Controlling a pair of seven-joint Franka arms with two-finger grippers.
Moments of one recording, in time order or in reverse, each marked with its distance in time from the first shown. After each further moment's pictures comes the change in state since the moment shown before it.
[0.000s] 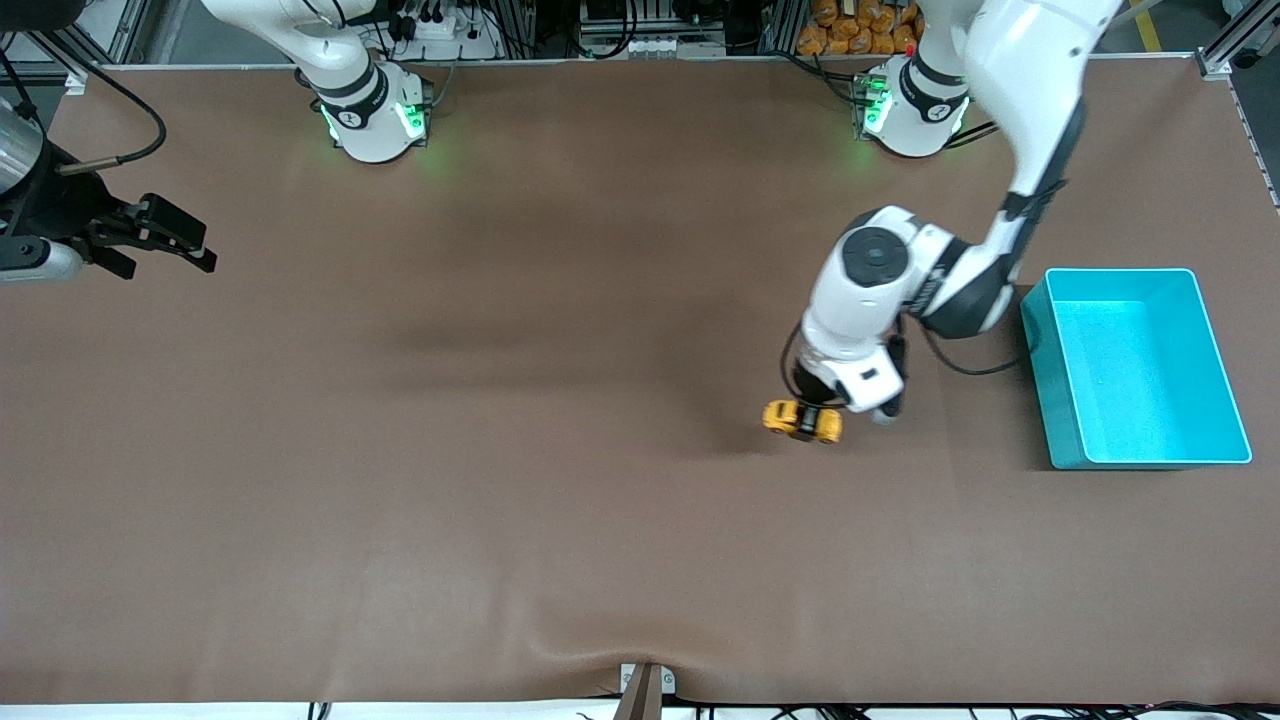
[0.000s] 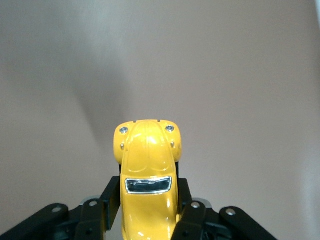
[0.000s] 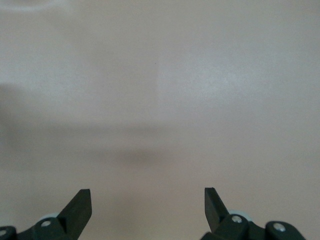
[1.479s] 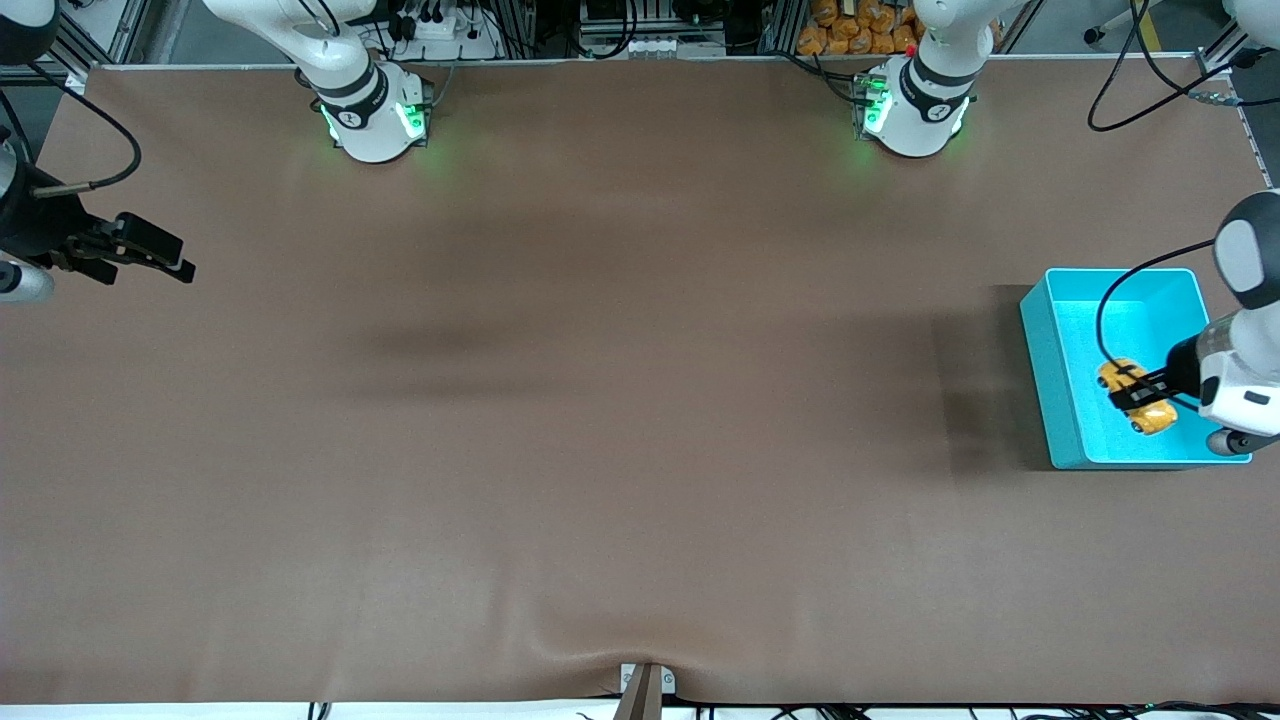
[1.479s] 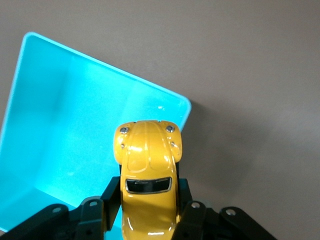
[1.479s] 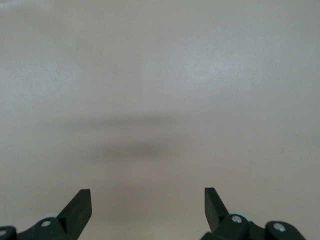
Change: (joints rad) left arm 0.605 -0.103 -0.001 0.111 -0.142 -0.478 1.631; right arm -0.044 0.041 -0.018 0.009 -0.001 -0.024 -0.003
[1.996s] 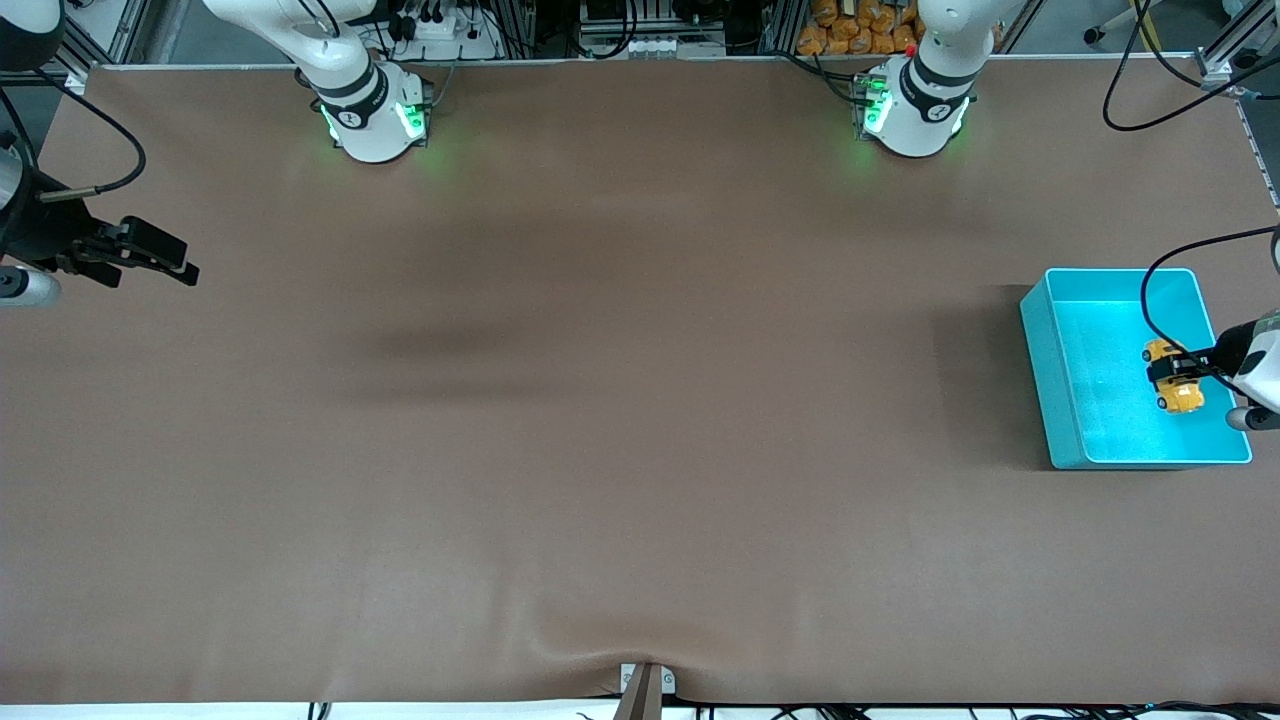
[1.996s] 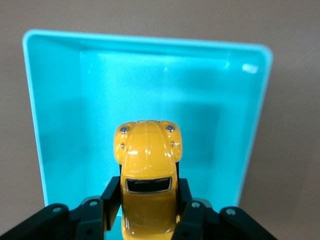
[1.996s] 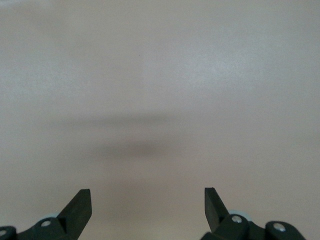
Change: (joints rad) left arm 0.161 0.085 0.003 -0.002 -0.001 -0.006 0.457; right arm 0.002 0.002 0.003 0.001 0.000 0.000 -0.001
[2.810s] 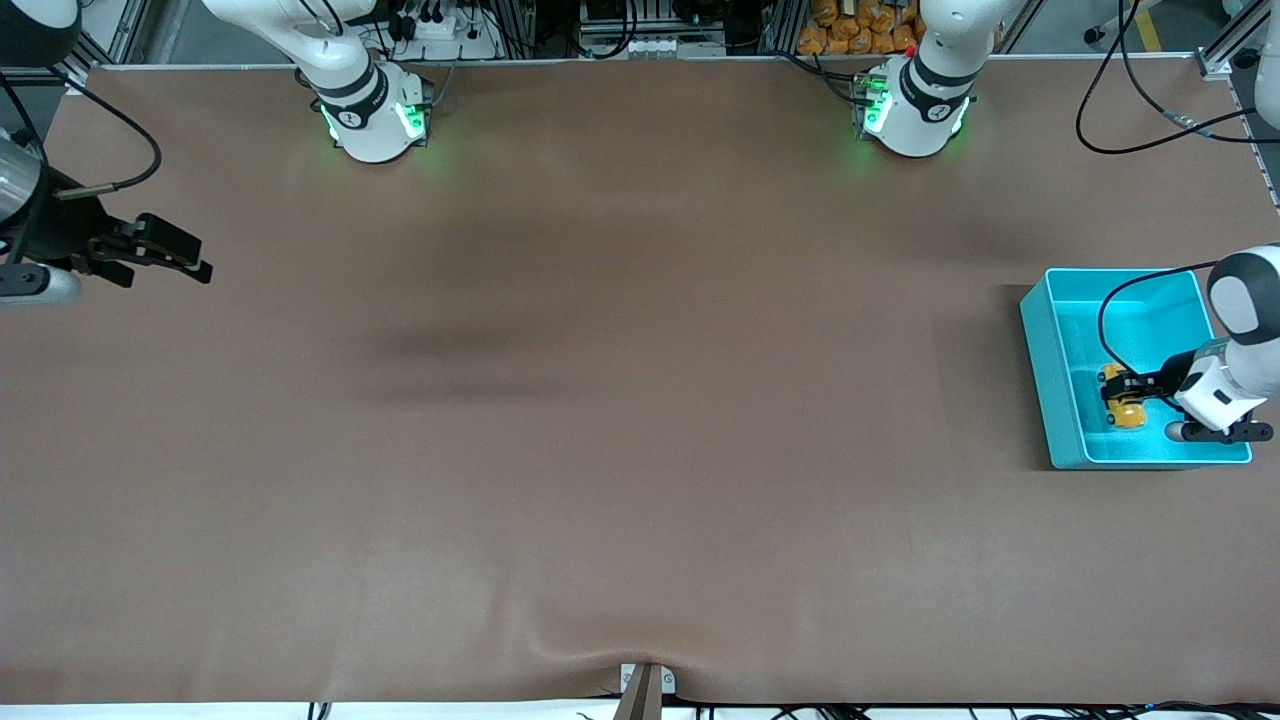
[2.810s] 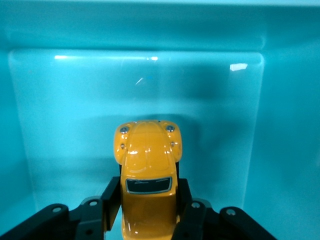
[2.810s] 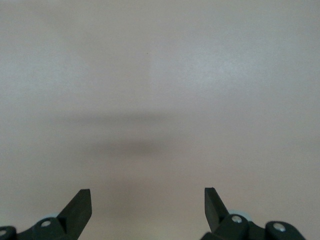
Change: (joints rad) left arm 0.039 0.194 0.001 -0.052 0.000 0.269 0.067; right arm 0.031 0.001 0.008 0.003 0.001 -0.005 -0.001
